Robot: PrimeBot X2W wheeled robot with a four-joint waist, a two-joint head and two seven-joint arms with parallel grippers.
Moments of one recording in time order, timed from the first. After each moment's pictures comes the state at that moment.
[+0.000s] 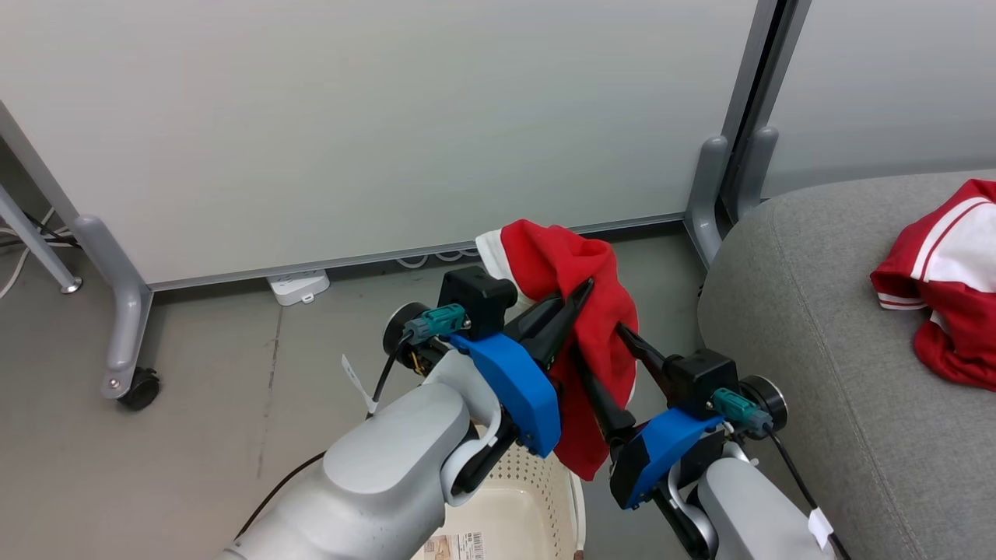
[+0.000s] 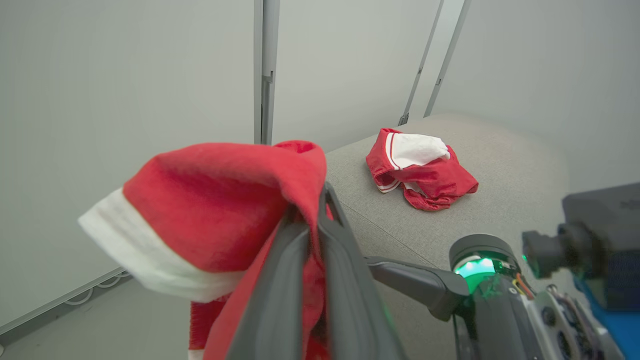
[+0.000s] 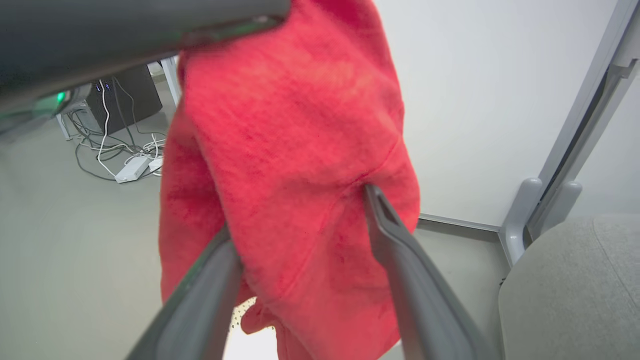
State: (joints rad) left arm -0.85 0.05 -1.11 0.67 -0.93 -0.04 -0.23; right arm -0.44 -0.05 0.40 0.64 0.18 0.13 -0.22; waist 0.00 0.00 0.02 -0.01
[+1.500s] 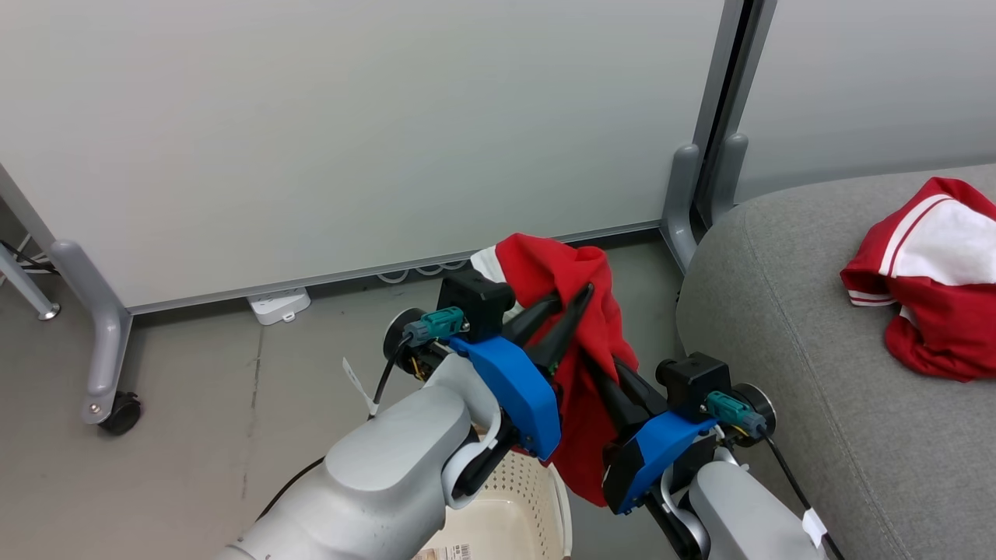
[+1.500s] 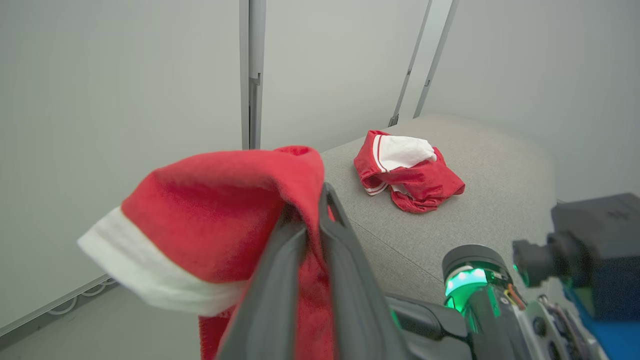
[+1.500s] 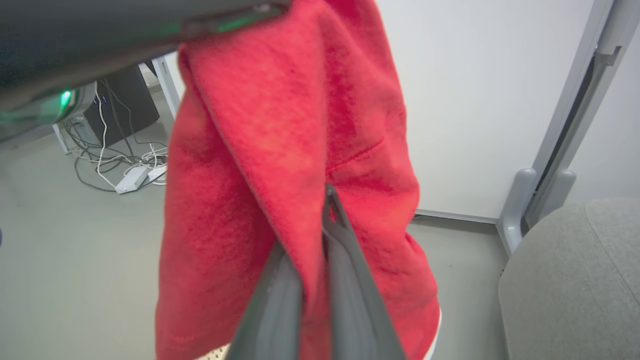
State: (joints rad) left arm -0.87 0.05 -1.17 0.70 -1.00 -0.03 -0.26; right arm -0.47 -0.05 0.46 0.72 0.26 0.13 -0.26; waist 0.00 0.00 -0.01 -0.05
